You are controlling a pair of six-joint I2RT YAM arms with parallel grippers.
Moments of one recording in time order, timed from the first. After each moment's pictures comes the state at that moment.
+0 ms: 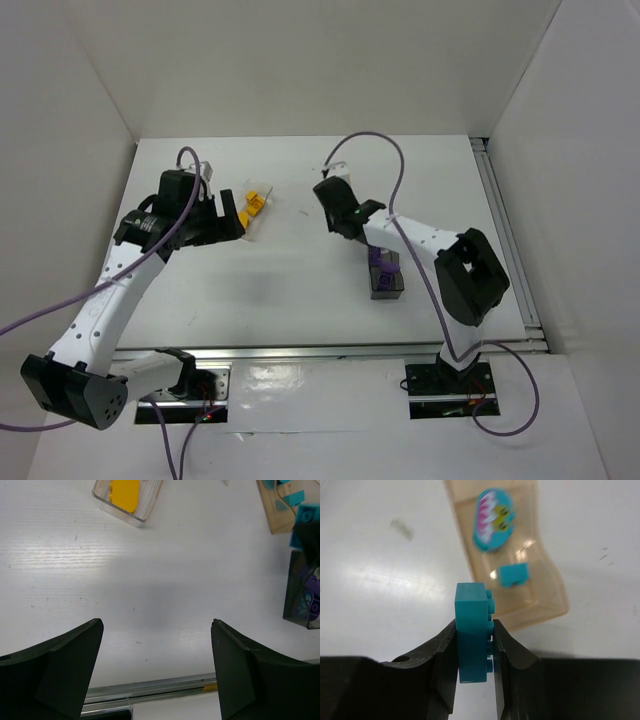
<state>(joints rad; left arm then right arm) -0.27 1.15 1.23 -0.90 -0.03 -0.40 0.75 1.78 1.28 -0.33 0.45 0.29</state>
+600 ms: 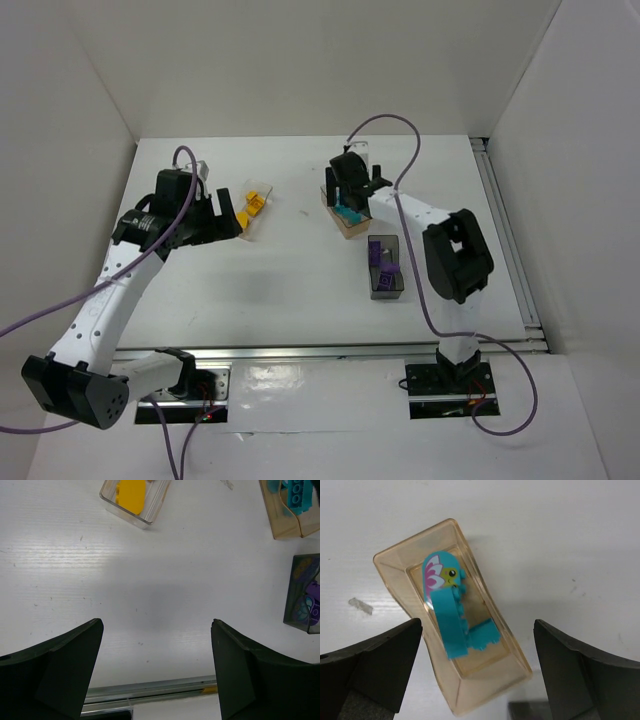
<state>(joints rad) -0.23 1.14 1.23 -0.90 -0.02 -0.40 0.53 1.99 1.50 -0.28 0.44 0.33</state>
